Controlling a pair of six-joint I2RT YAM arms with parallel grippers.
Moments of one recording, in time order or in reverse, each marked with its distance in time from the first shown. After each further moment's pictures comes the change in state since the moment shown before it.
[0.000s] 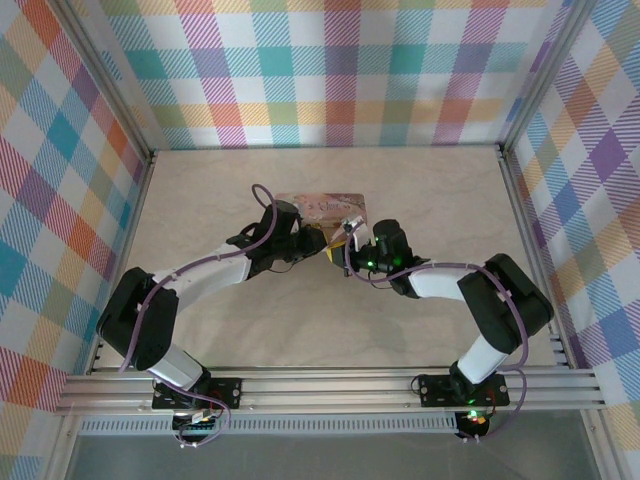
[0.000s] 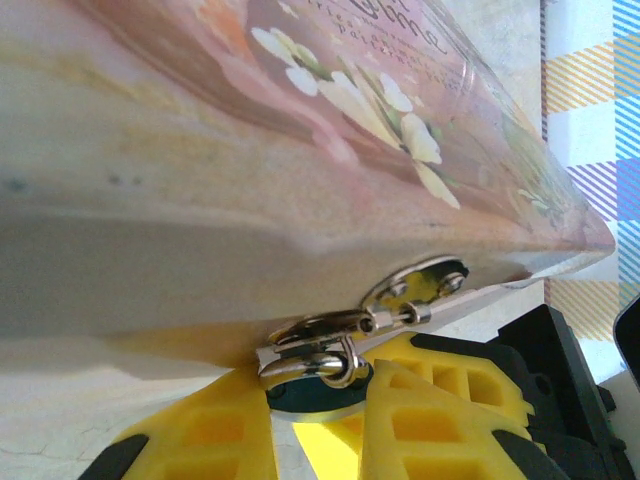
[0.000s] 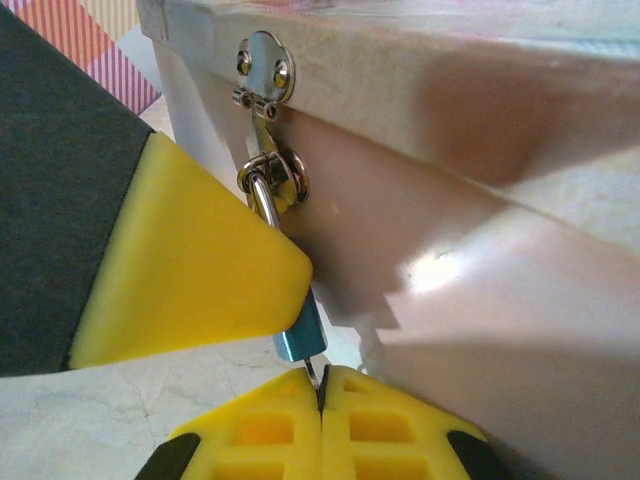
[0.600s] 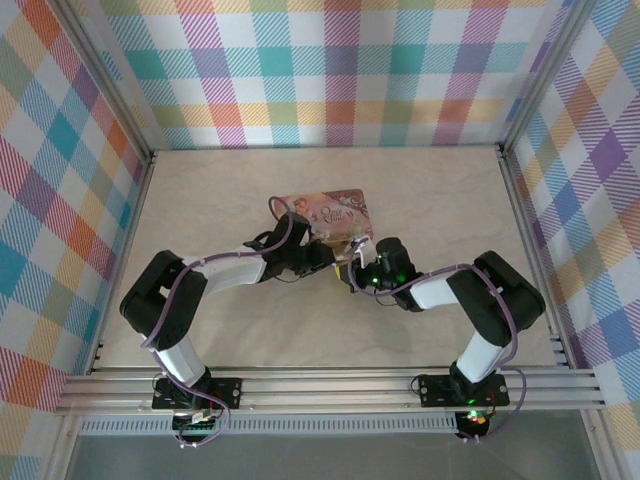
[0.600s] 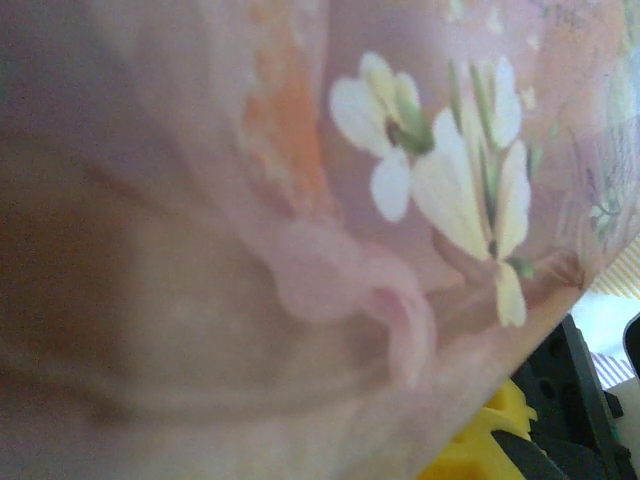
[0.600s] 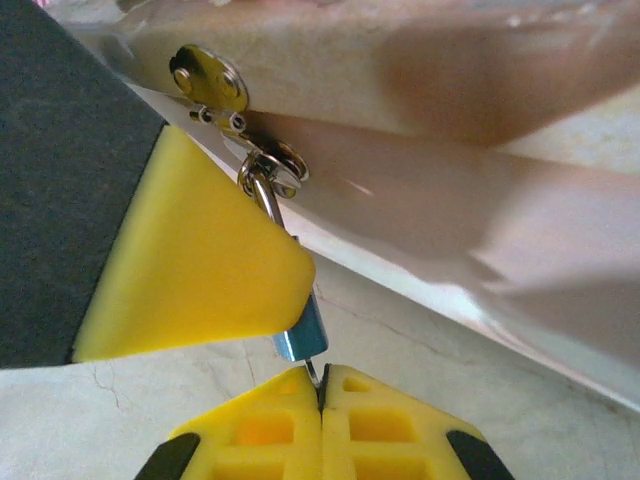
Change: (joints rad) left arm -0.021 0.155 -0.030 0.089 0.107 -0.034; right arm 0.002 0.057 -0.148 0.102 0.053 0.050
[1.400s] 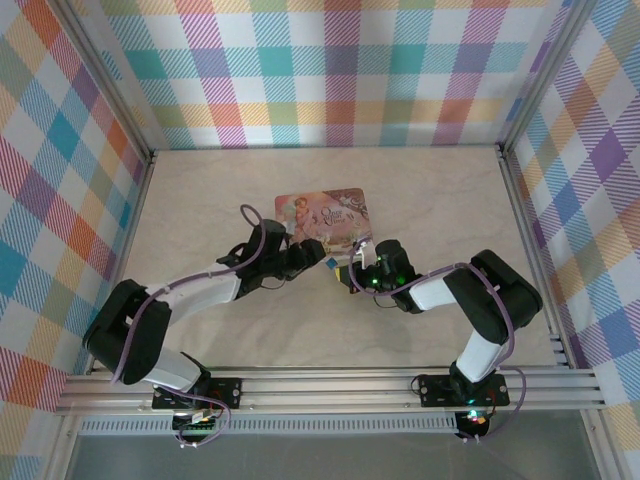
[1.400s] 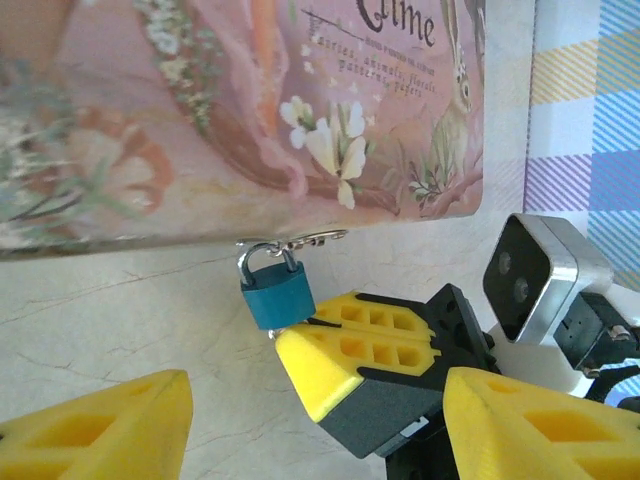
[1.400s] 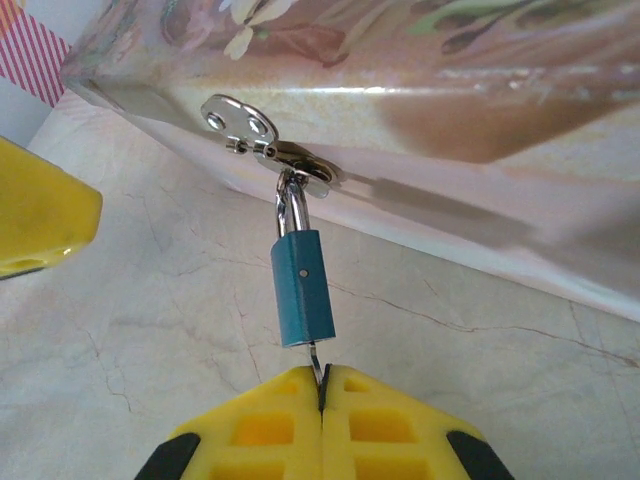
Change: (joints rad) left arm 0.047 -0.258 -0.210 0.093 -0.043 -0.083; right arm 0.014 0.015 -0.011 0.015 -0.002 0.115
